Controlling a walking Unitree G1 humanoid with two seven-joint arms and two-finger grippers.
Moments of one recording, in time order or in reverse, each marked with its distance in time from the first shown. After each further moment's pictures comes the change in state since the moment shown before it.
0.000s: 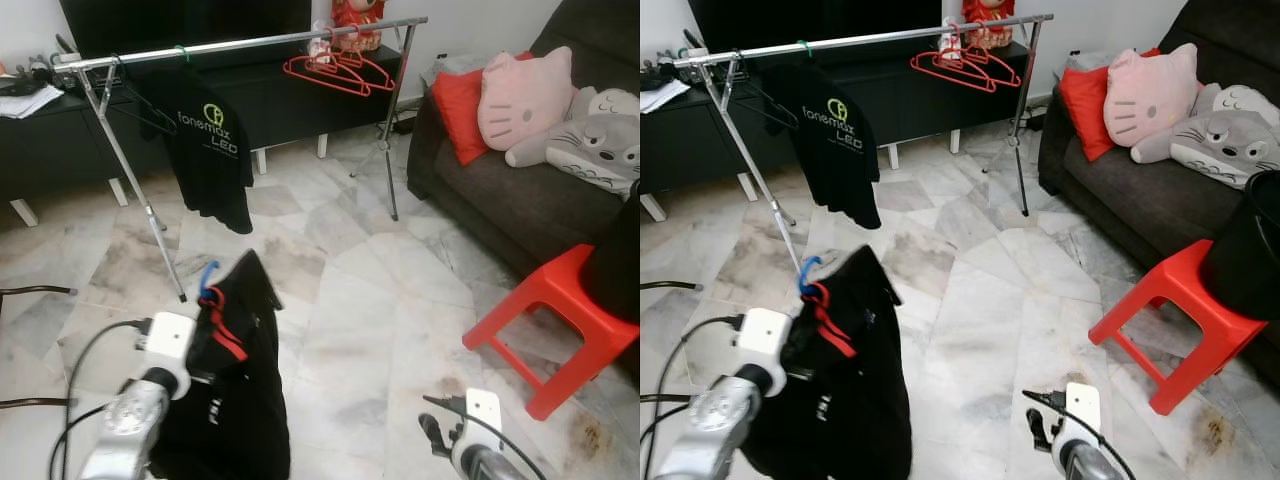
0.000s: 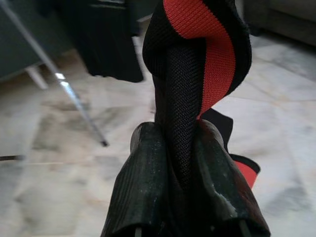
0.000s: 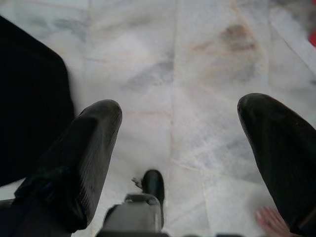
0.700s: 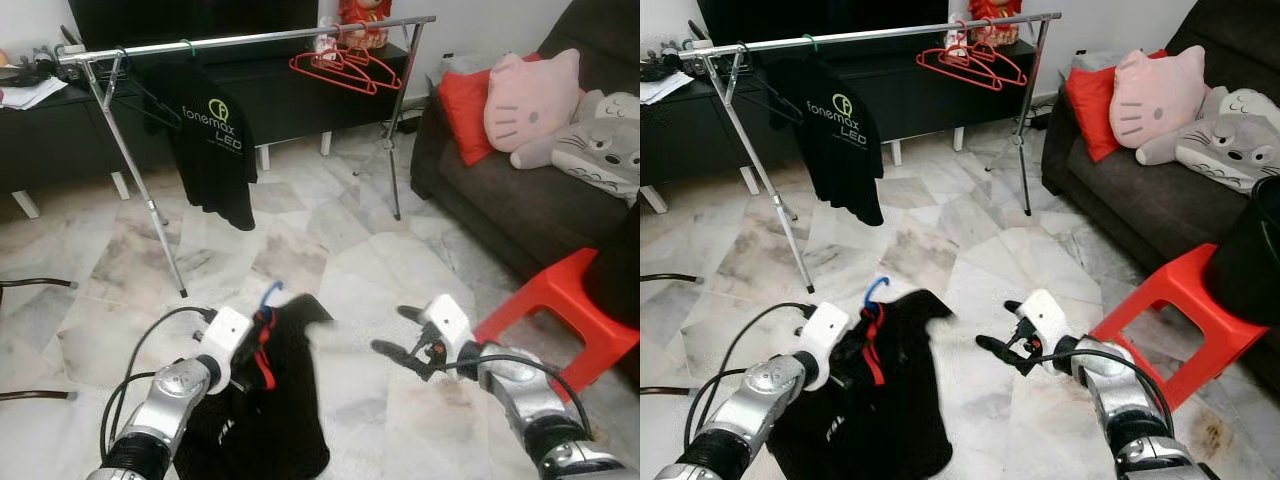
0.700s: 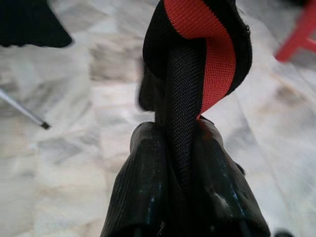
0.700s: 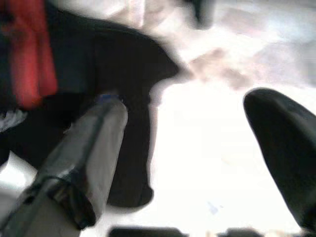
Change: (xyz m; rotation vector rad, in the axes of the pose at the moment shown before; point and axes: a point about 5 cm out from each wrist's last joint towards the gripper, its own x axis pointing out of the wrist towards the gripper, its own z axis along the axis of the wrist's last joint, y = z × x) left arm 0.047 -0.069 -0.010 0.058 0.187 -0.279; right arm -0.013 0.042 0.140 -0.507 -0.428 0.592
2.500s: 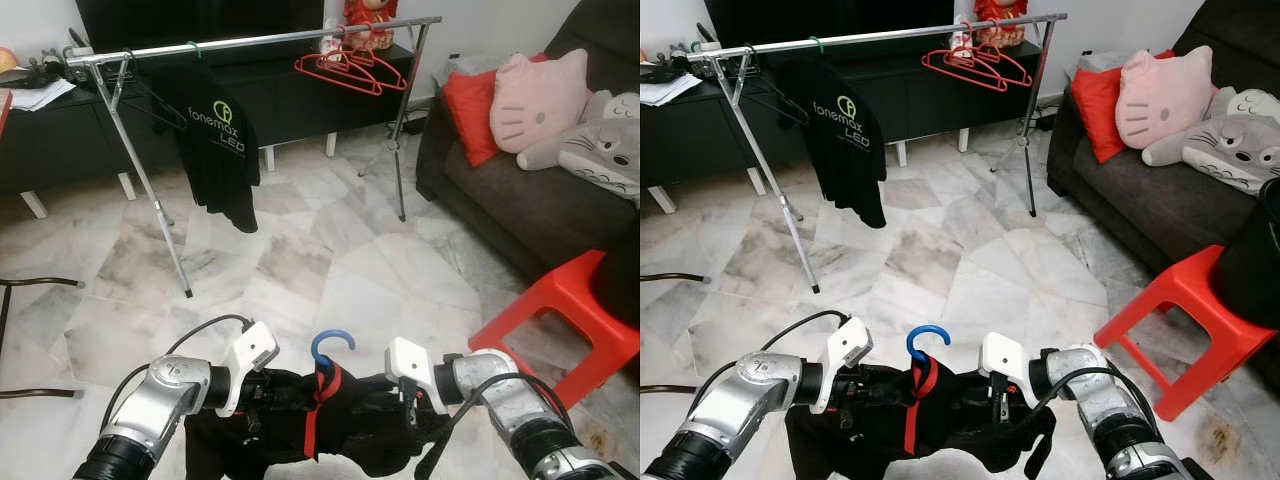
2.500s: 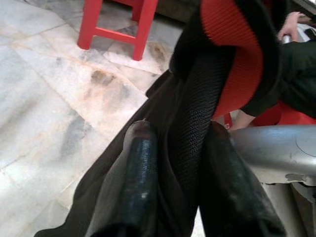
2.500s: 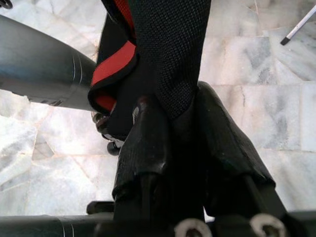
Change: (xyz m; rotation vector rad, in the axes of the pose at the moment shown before) left arm -0.032 -0.041 0.028 -0.001 0.040 -0.895; right arm 0.000 0.052 0.006 -0.381 0.169 0.782
